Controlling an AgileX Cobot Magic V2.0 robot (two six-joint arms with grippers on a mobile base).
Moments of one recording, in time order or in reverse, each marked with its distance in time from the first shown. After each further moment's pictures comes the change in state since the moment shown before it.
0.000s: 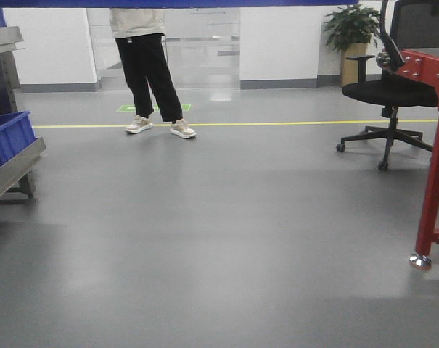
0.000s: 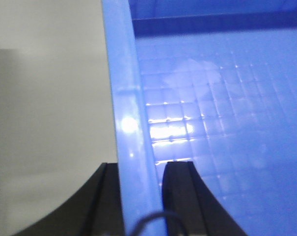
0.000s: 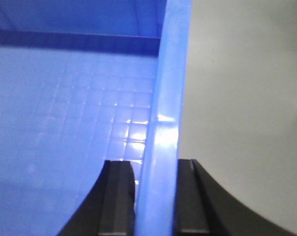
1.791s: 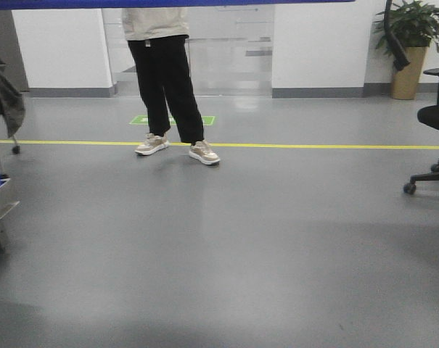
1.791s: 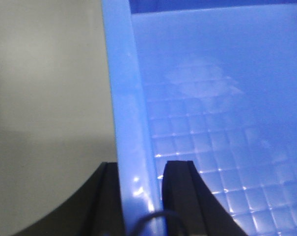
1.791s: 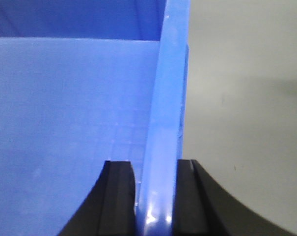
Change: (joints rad) left arm 0.000 0.000 0.000 0.008 -0.016 -0.005; right arm -0.001 0.000 -0.004 0.000 -0.053 0.000
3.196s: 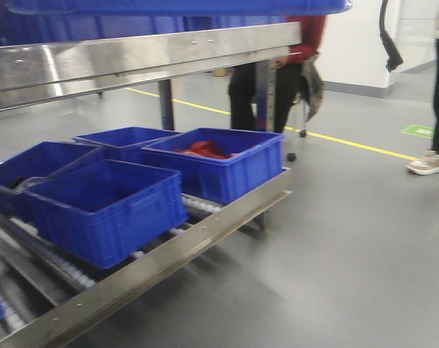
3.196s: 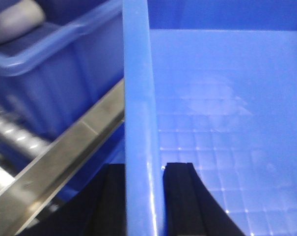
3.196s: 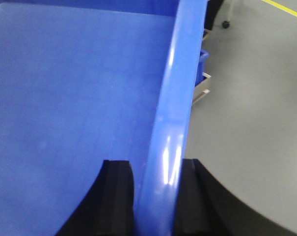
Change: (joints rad) left arm 0.000 0.059 0.004 0.008 -0.306 0.018; right arm -0.007 0.000 0.000 -0.054 -0.061 0.002
